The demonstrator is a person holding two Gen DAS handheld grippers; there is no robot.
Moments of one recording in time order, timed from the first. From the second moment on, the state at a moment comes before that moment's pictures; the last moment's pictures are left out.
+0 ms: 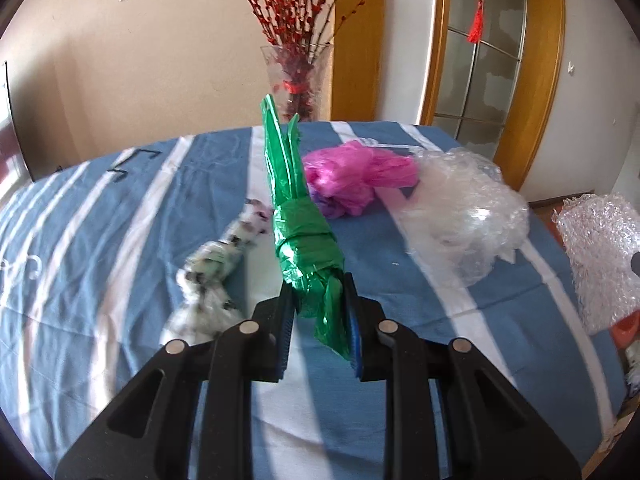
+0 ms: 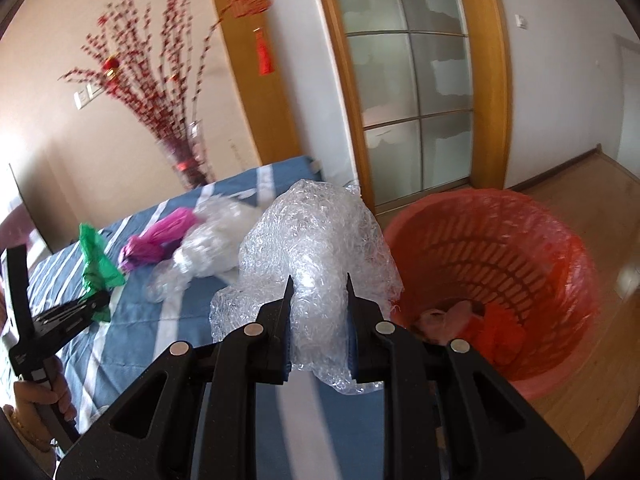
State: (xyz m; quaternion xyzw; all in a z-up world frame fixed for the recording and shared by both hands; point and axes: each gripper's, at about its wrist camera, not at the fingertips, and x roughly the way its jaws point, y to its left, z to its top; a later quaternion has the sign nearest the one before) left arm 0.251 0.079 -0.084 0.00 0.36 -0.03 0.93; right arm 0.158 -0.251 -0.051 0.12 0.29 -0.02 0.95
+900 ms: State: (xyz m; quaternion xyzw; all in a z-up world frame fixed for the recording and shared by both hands) left arm 0.214 -0.114 -0.051 0.02 0.35 -0.24 0.91; right arm 0.129 -0.367 -0.063 0.19 0.26 -0.10 0.94
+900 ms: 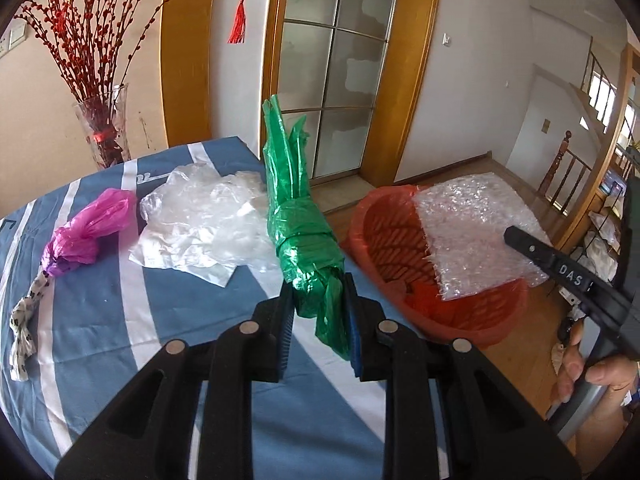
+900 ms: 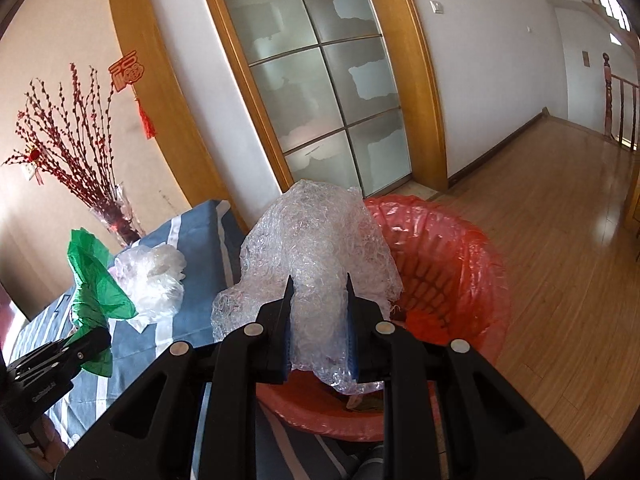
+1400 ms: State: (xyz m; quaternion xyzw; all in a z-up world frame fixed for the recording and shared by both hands) left arm 0.214 -0.188 -0.046 0.03 0.35 -0.32 0.88; right arm 0.122 -0.399 -0.061 0.20 0.24 -0.15 0.94
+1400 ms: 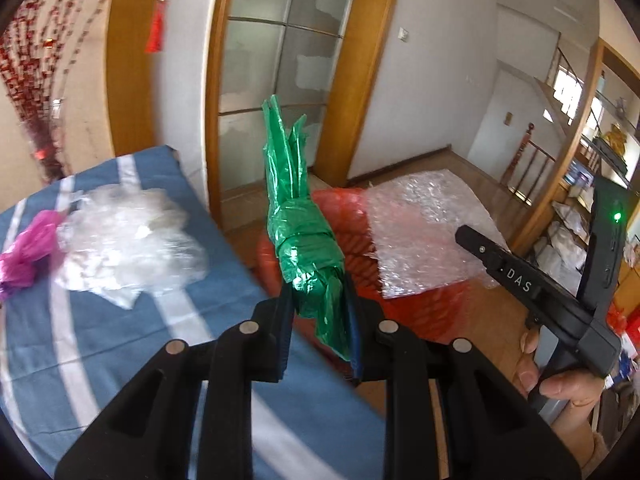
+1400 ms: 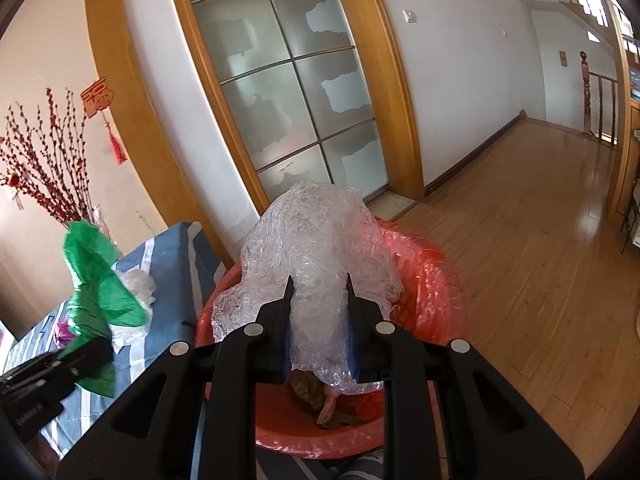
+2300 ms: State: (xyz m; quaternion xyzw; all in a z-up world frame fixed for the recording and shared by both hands) left arm 0.241 -0.205 -0.079 0.03 0.38 -0.29 0.88; right arm 0.123 -0.427 -0.064 0.23 0.24 -0.17 0.93
